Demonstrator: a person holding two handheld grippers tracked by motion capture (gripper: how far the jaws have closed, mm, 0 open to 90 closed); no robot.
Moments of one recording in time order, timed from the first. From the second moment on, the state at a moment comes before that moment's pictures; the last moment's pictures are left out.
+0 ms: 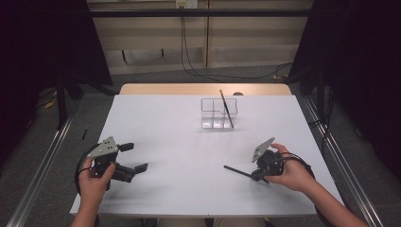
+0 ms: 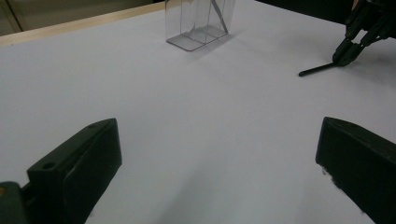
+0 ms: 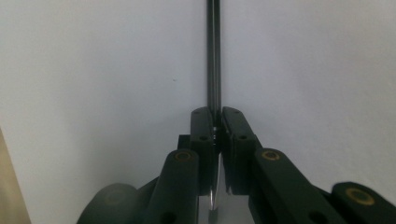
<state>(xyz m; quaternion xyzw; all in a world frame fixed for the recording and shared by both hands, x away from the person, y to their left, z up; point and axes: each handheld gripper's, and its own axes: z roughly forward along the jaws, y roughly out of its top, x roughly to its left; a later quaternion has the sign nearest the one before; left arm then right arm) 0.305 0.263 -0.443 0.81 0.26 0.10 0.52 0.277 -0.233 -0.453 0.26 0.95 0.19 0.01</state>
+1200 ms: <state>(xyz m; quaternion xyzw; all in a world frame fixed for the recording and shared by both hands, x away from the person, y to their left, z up) 0.312 0.250 -0.435 0.80 0.25 0.09 0.53 0.291 -0.219 -0.444 0.26 0.95 0.17 0.00</state>
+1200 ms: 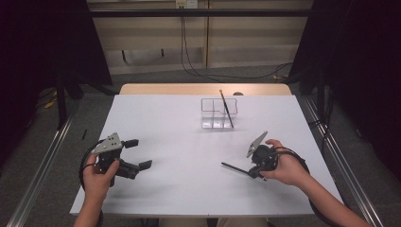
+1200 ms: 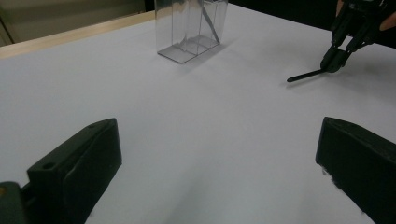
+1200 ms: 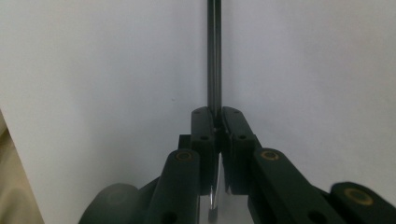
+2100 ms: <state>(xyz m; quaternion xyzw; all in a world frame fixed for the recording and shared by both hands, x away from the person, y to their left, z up) 0.325 0.203 -0.423 0.81 0.21 0.04 0.55 0.303 -0.191 -0.411 0.19 0.96 0.21 0.01</state>
